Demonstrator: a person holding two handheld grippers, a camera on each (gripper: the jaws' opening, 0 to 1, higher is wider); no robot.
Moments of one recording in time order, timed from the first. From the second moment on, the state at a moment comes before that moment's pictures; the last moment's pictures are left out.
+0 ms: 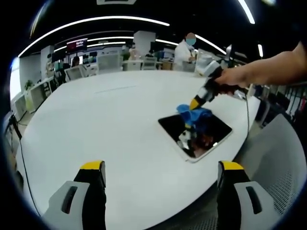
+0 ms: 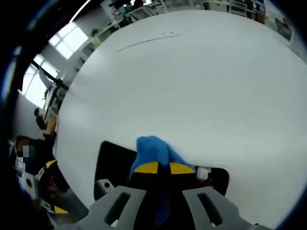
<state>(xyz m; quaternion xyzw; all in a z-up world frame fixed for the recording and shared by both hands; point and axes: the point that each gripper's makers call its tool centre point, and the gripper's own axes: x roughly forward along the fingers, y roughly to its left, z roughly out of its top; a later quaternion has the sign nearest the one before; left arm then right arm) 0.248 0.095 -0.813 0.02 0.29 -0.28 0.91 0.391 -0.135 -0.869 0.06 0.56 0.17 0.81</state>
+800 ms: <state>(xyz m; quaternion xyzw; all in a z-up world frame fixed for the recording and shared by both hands) 0.248 0.095 -0.812 0.03 0.29 -0.28 0.91 0.374 -0.137 -0.871 0.07 0.57 0.15 0.81</state>
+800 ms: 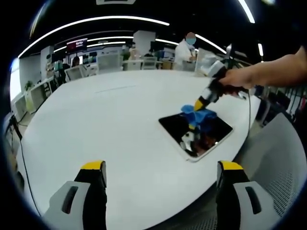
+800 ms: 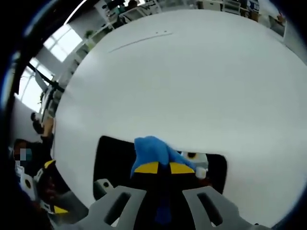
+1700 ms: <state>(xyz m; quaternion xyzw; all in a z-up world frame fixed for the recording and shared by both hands) 0.247 0.094 -0.810 0.02 0.29 -0.28 0.92 0.308 -0.128 -0.869 0.08 0.57 0.17 0.80</state>
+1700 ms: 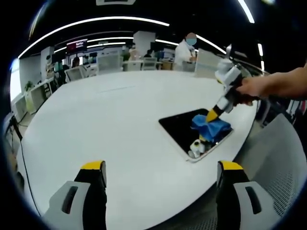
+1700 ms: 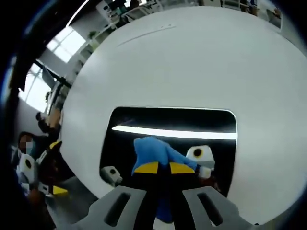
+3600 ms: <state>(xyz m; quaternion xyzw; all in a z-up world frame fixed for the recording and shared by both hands) 0.246 0.097 -0.816 0.04 0.30 -0.28 0.91 0.254 -0.136 -0.868 0.12 0.59 0.19 0.77</state>
